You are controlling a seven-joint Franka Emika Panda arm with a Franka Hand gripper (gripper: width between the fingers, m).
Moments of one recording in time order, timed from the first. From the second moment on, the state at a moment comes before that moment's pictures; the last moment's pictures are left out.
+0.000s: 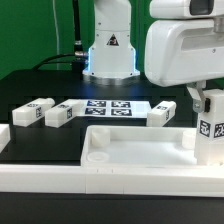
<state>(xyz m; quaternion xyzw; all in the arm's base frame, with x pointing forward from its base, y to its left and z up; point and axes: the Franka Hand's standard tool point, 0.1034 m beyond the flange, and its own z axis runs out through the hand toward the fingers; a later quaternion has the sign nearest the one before) 0.632 0.101 0.107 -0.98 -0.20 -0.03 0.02</state>
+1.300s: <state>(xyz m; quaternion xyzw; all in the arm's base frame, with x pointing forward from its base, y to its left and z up) 0.632 0.102 0.107 -0.95 0.32 -0.02 0.04</state>
